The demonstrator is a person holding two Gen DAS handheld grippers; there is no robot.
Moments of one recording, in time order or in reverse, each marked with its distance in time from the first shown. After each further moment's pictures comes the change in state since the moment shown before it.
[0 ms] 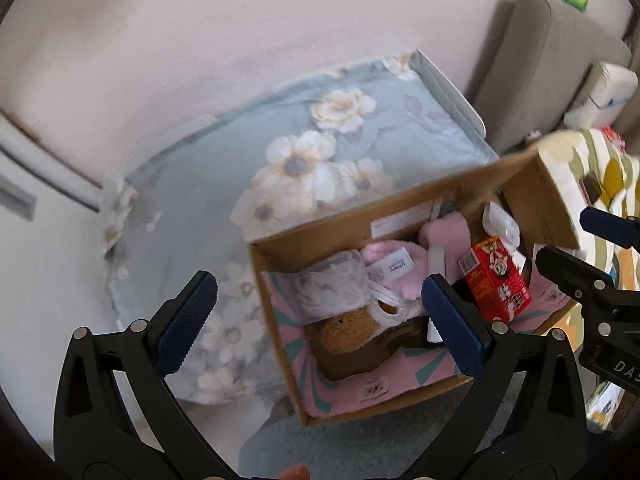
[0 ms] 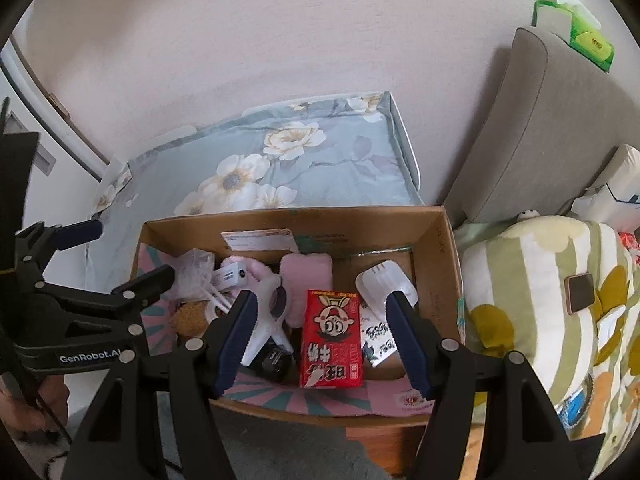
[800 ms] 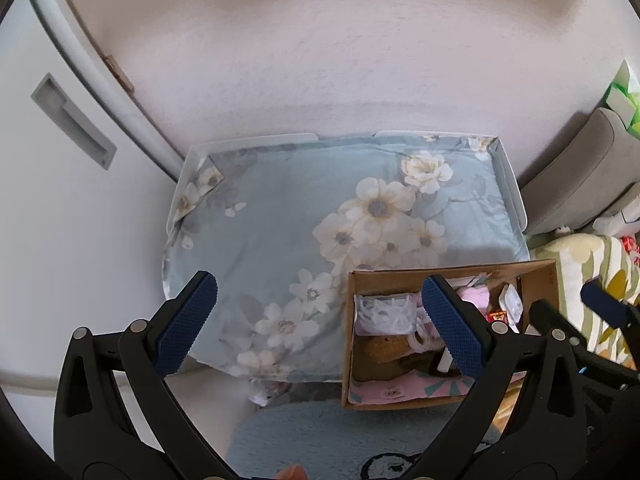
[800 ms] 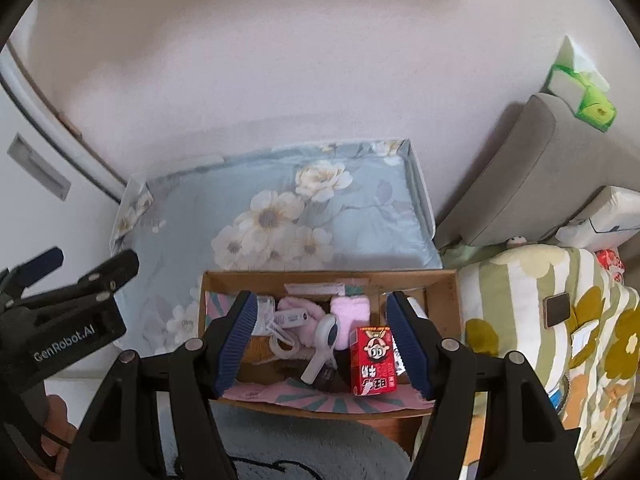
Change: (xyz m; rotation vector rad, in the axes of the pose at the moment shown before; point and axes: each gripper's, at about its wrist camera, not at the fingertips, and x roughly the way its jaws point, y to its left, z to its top) left arm -0.059 0.084 0.028 -0.304 -0.001 0.089; right arm -0.056 0.068 0.065 -0.016 0.031 -0.045
